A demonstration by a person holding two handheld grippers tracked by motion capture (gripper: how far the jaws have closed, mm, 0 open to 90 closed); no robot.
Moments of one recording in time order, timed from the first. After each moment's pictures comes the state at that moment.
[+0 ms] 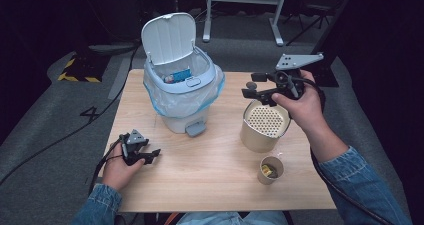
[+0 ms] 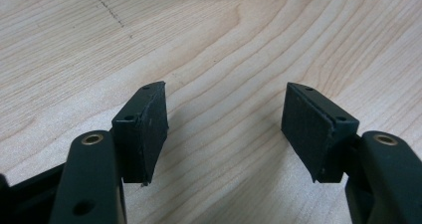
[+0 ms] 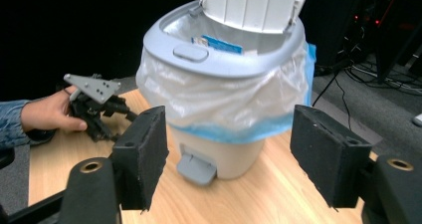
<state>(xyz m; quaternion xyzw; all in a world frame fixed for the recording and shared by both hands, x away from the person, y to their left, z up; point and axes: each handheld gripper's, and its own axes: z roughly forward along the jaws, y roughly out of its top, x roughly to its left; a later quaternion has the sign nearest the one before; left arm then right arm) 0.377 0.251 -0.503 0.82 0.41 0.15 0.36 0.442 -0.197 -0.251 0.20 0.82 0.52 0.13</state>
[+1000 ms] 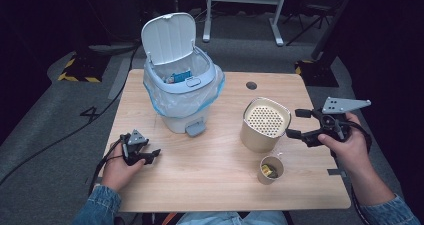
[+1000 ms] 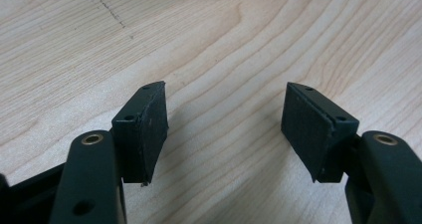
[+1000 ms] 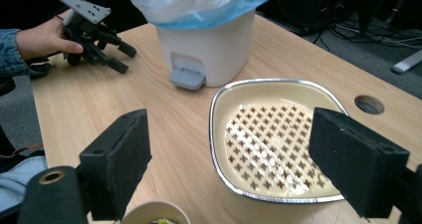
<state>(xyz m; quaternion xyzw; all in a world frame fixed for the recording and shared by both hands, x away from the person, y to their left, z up) 0.376 0.251 -0.503 0.83 0.40 0.16 0.35 0.381 -0.310 -0.313 0.25 0.83 0.48 0.13</state>
